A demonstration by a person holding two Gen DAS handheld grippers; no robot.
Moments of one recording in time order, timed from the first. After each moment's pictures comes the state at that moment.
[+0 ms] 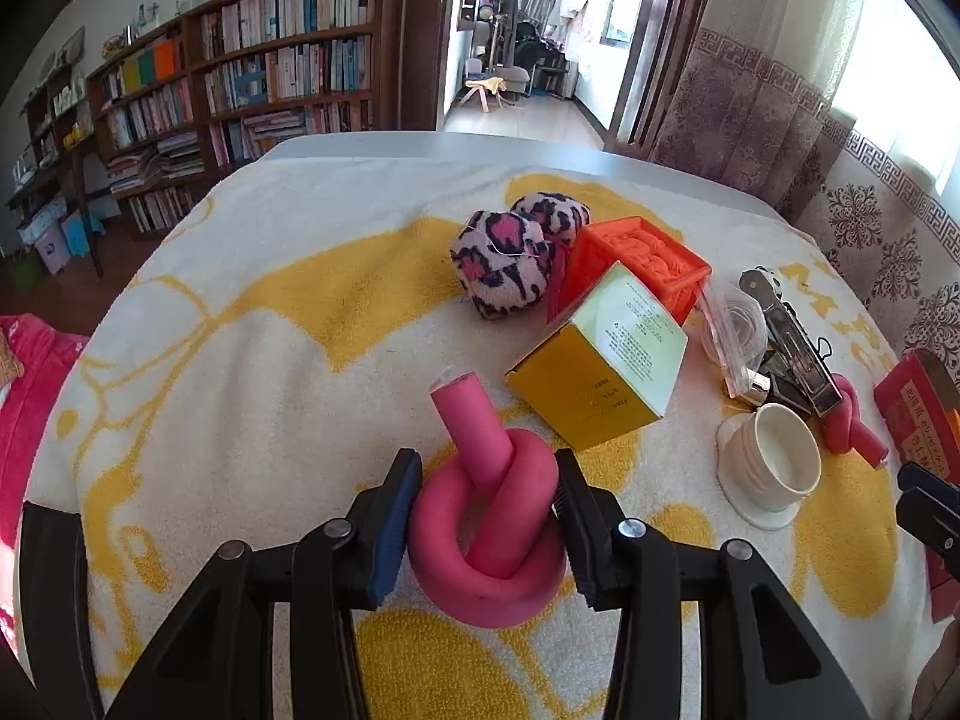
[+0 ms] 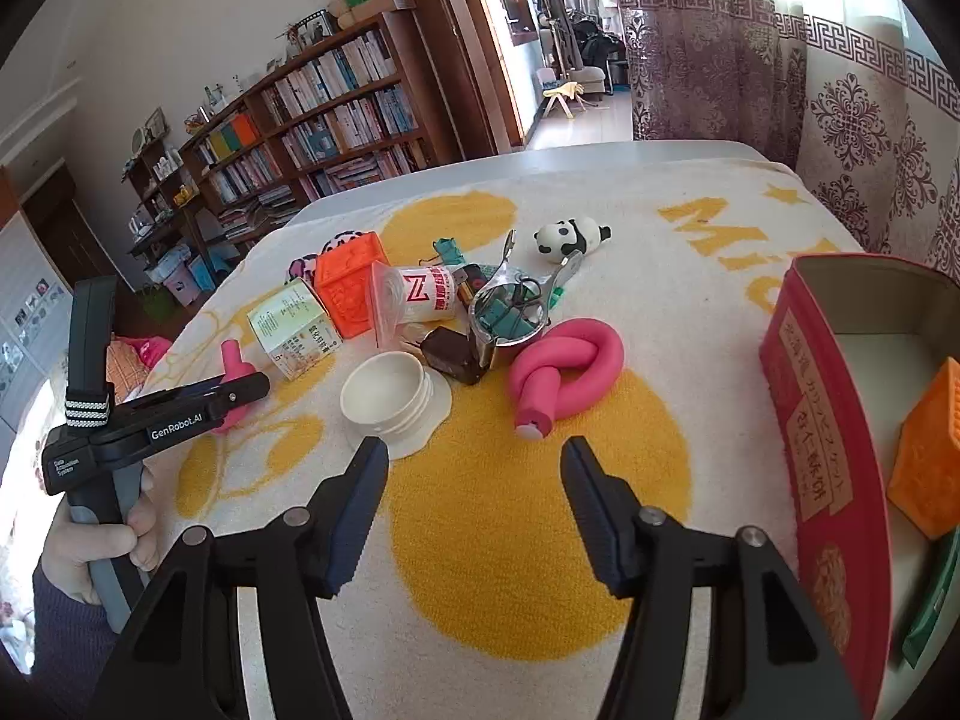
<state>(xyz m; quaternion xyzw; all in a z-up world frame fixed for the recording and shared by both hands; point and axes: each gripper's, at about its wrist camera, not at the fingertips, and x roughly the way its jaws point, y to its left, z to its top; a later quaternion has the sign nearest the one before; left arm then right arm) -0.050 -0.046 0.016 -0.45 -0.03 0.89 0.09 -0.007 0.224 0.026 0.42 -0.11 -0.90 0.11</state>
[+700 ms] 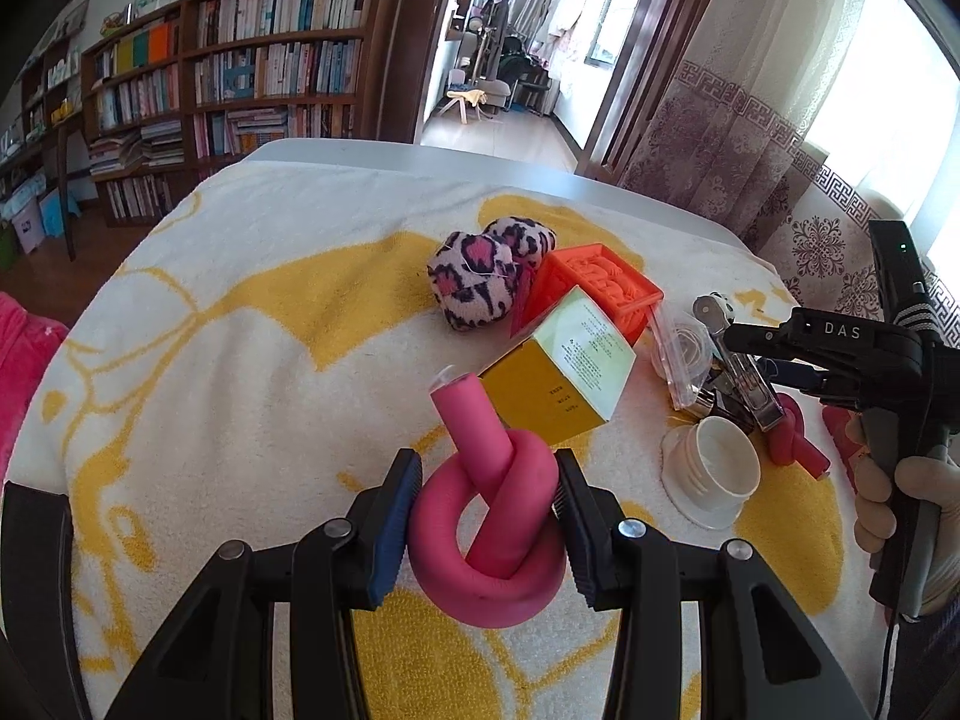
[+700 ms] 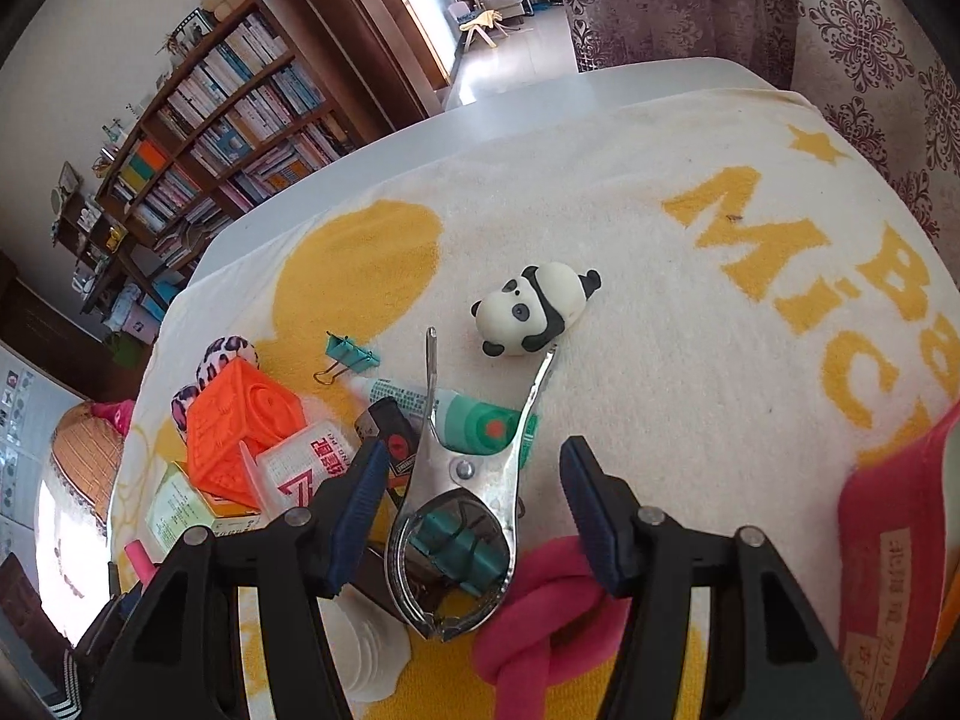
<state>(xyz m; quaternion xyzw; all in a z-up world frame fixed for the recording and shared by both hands) -0.042 -0.052 0.026 -0.44 -0.07 0.89 0.12 -0.145 0.229 0.002 0.50 -0.17 -0.85 0.05</state>
